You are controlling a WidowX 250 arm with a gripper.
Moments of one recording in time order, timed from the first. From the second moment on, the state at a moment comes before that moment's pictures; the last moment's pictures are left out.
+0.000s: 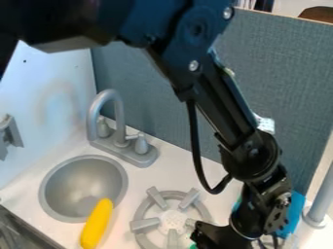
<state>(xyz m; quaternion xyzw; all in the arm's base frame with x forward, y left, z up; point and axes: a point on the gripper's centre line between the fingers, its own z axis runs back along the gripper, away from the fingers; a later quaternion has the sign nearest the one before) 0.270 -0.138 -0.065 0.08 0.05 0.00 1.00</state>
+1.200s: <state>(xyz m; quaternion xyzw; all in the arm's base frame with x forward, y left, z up) 0.276 -0.077 0.026 0.05 -0.01 -0.01 1.00</state>
